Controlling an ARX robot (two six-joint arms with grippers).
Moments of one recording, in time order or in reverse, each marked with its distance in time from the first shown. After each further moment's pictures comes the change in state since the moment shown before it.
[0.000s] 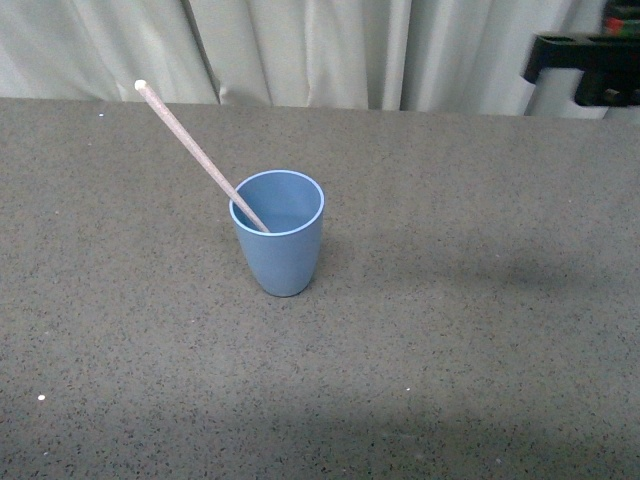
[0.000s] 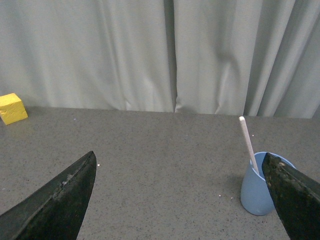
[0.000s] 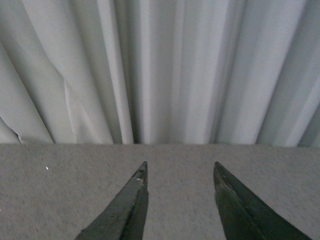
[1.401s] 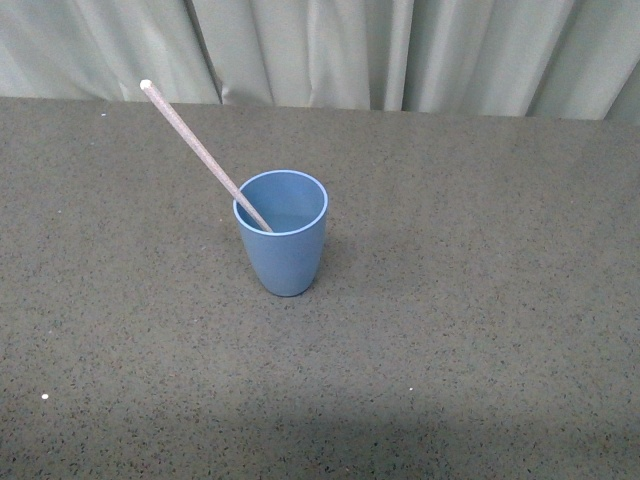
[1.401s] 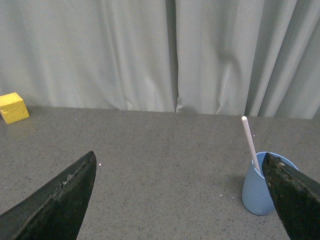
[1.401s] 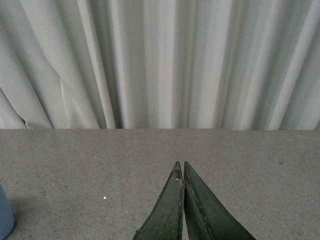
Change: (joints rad) left arm 0.000 0.000 0.000 0.000 -0.001 0.000; right arm -0.388 -1.179 -0.412 -0.741 -0.386 -0.003
